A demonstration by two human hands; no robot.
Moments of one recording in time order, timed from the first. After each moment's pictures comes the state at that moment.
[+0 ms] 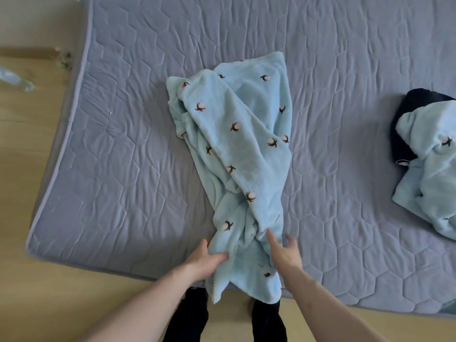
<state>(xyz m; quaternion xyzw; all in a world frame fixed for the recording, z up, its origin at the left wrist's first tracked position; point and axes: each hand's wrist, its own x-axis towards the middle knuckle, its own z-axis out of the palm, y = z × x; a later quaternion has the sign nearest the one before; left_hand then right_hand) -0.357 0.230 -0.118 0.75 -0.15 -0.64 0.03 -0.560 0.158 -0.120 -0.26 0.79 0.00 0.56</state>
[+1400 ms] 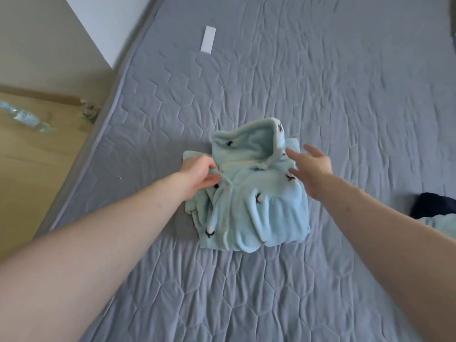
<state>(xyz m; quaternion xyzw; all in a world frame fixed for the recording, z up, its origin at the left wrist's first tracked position) -0.187 -0.115 -0.025 0.72 -0.03 -0.55 0.41 -0.407 -0.227 -0.019 -0.36 0.68 -0.22 0.59</state>
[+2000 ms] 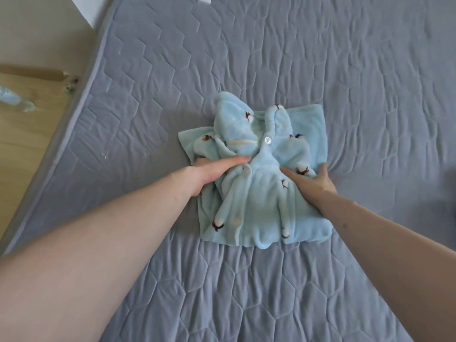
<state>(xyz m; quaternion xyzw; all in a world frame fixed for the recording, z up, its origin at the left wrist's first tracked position) -0.191 -0.105 -0.147 0.77 -0.13 -0.57 0.23 -0.431 -0.184 -0.161 -0.47 0.75 0.01 0.47</state>
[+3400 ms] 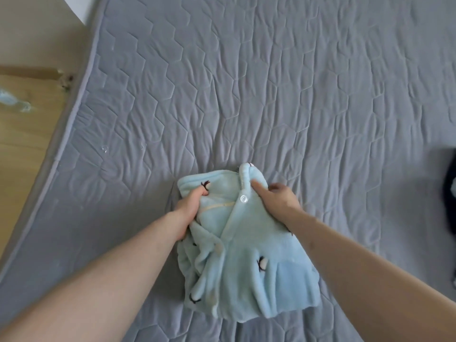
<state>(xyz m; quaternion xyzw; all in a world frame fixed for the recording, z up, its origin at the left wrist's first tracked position) -0.213 0.000 -0.157 0.78 0.04 -0.58 0.22 -0.409 -0.100 -0.155 -0.50 0.68 0.05 0.53</state>
